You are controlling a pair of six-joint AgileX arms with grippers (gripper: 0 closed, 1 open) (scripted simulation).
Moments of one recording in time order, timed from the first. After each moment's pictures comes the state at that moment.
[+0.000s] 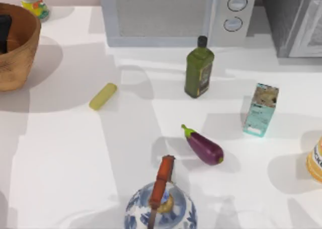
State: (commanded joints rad) left arm 0.19 2.53 2.45 -1.40 0.08 0.22; right arm 0.00 0.00 0.00 0.00 0.00 0.00
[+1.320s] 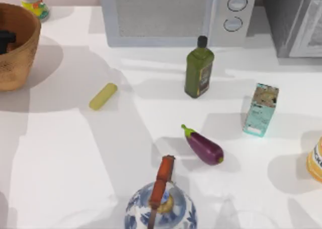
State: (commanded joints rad) left arm 0.18 2.55 2.24 -1.18 0.08 0.21; right arm 0.00 0.00 0.00 0.00 0.00 0.00
